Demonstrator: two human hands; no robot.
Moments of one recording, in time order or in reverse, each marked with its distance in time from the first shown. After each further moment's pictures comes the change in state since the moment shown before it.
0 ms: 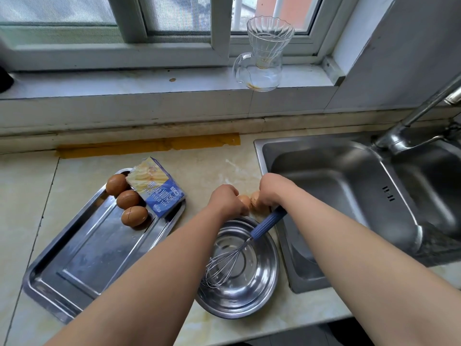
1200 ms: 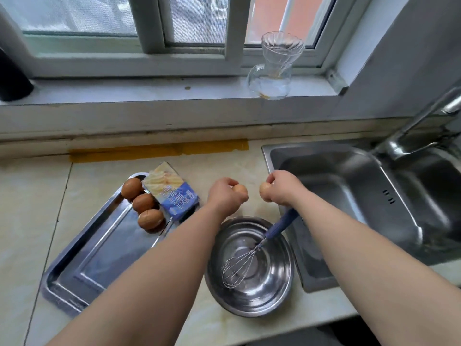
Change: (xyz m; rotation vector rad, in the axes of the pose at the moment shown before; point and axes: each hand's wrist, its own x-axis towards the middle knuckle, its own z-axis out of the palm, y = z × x) left_hand -0.009 -0.012 -0.034 -0.328 0.118 0.006; right_hand -0.016 -0.011 -0.003 0.460 0.211 0.061
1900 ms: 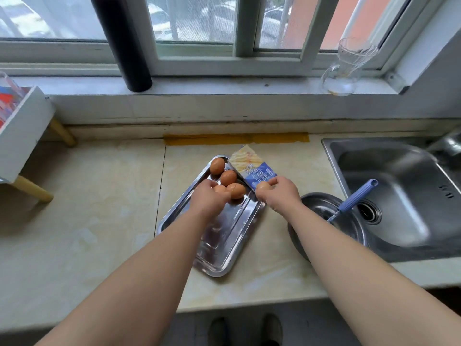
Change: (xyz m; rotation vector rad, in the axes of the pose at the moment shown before) left_hand -0.080 -0.125 -0.194 -0.015 0.213 -0.028; right_hand -0.110 -0.131 0.142 0.417 0.151 -0.007
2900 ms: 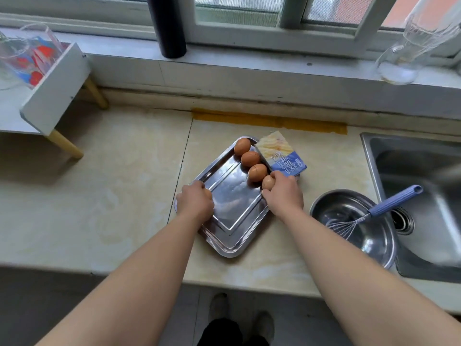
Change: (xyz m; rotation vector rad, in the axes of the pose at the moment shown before) left_hand -0.011 -0.065 -0.028 0.547 0.150 -0.108; right_hand -0.005 0.010 0.048 -0.502 -0.047 -0.217
